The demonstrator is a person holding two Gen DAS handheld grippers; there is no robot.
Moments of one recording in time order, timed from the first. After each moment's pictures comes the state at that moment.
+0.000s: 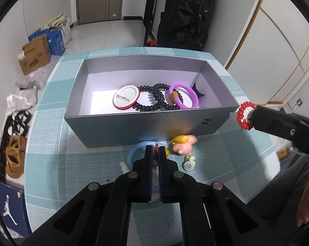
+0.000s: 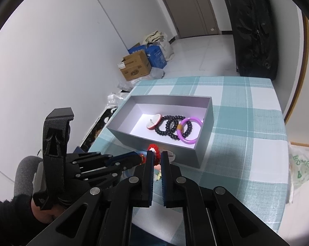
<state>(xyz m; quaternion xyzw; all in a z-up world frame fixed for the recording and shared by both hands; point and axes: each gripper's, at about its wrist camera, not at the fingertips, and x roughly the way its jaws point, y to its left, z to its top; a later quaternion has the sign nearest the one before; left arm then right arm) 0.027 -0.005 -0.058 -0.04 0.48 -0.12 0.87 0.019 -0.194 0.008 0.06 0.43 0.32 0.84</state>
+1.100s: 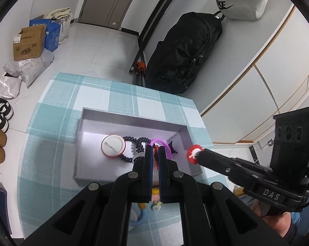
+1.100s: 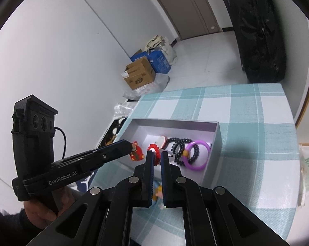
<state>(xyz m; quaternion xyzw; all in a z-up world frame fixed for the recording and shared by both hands) 0.066 0.020 -0.009 -0.19 0.42 -0.16 0.87 0.068 -0.185 0.014 0.12 0.44 0.33 0.83</state>
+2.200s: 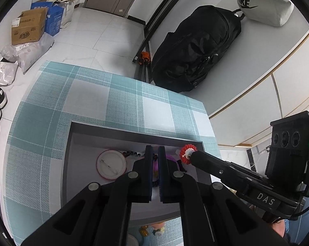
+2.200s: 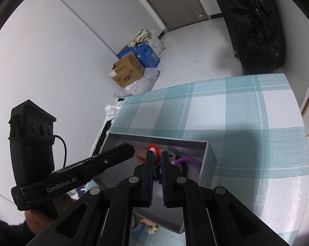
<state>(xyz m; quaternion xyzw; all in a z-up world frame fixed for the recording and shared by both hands) 0.112 0.021 -0.030 -0.22 0.46 -0.16 0.85 0.121 -0.180 -0.009 0.14 0.47 0.30 0.82</state>
